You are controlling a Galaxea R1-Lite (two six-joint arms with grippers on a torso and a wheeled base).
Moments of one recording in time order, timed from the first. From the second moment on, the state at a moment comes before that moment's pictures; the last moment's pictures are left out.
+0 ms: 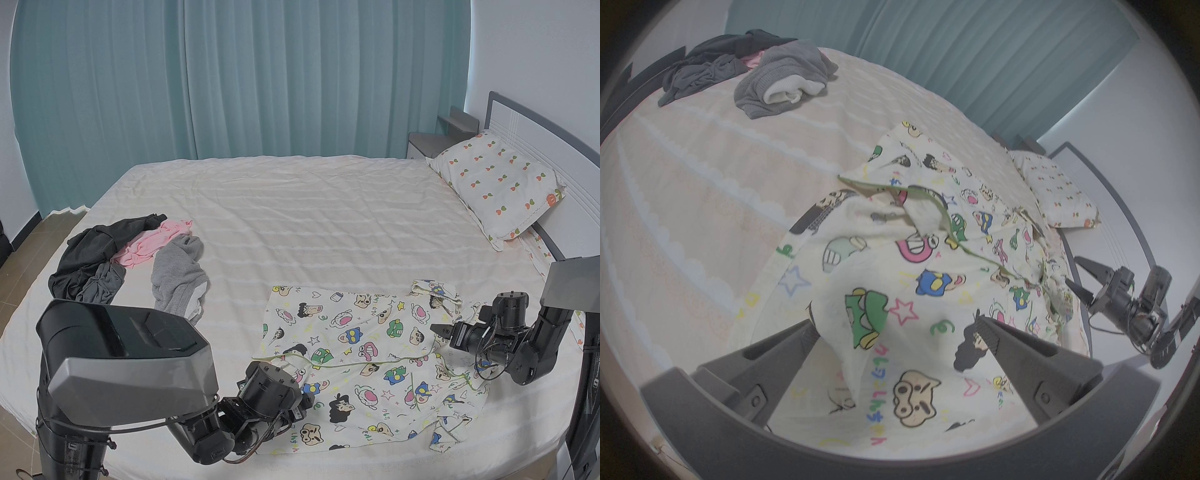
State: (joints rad) left arm -0.77 2.34 -0.67 -0.85 0.25 -0.98; right arm 0.07 2.30 -0.54 -1.21 0.16 0.41
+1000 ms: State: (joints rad) left arm -0.73 2.37 -0.66 -0.95 0.46 -0.86; right arm 0.08 2.30 -0.53 -1.21 0.16 0.41
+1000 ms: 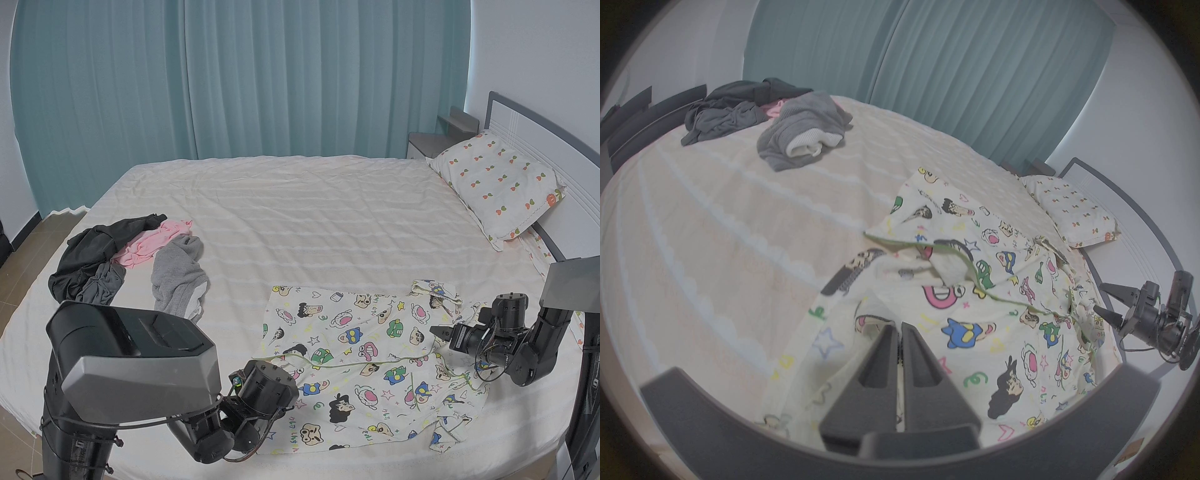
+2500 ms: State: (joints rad) left arm -0.51 2.44 -0.47 -1.40 0.30 -0.78; right arm 0.07 2.29 -0.52 -1.21 0.16 0.41
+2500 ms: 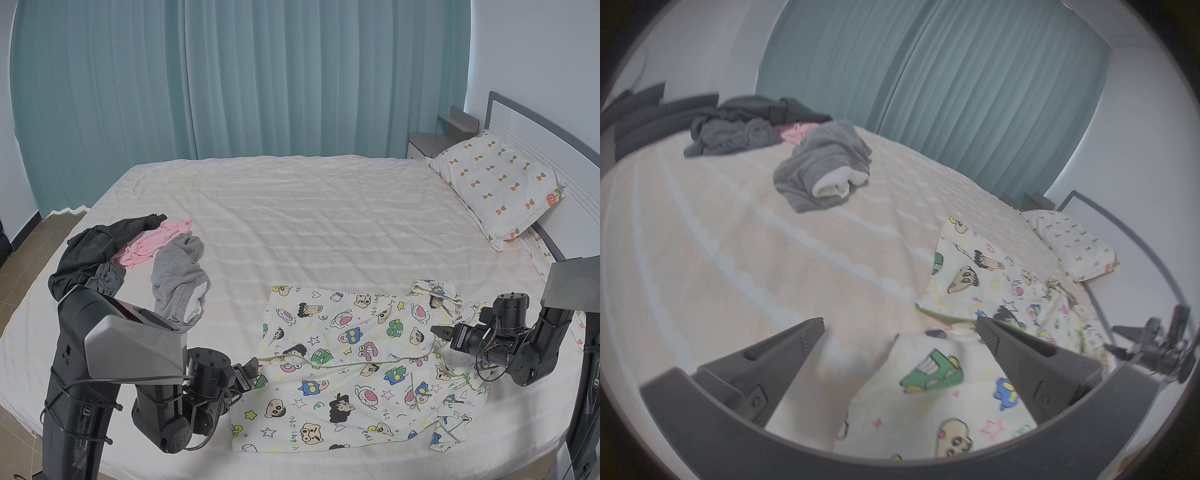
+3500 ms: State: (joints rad) left arm -0.54 2.21 -0.26 -1.40 -0.03 -1.12; right arm 0.07 2.07 -0.16 -1.25 0.24 0.28
